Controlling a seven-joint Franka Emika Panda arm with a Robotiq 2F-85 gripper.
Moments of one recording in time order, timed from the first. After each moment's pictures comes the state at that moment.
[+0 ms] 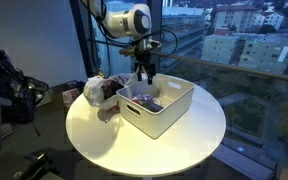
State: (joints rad) arm 0.07 0.60 -0.13 -1.59 -0.07 2.05 0.55
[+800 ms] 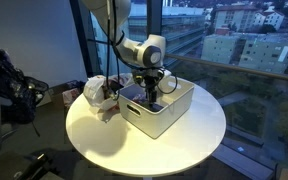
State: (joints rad) arm -0.01 0.77 -0.13 -1.64 0.18 2.31 0.75
